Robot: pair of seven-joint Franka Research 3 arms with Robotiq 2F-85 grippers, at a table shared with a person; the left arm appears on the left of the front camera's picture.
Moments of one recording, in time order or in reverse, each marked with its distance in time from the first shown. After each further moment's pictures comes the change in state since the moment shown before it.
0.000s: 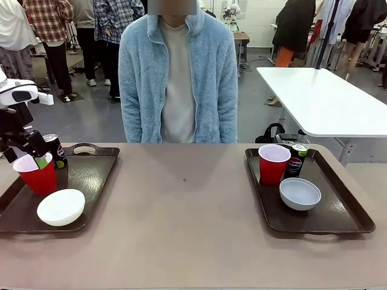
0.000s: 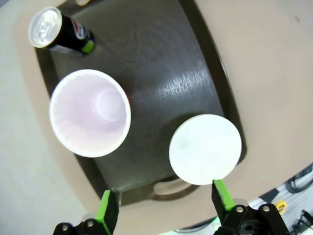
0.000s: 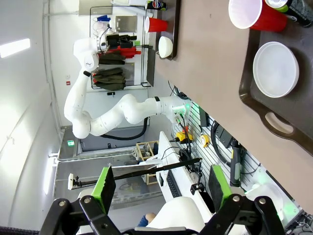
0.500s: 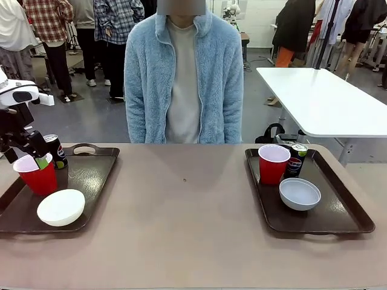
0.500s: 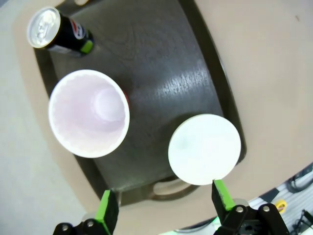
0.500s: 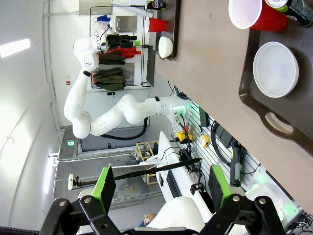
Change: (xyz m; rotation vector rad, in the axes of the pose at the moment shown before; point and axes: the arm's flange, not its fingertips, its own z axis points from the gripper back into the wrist) left arm 0.000 -0.002 0.001 0.002 -0.002 -0.006; right arm 0.000 0.000 0.000 0.000 0.000 0.000
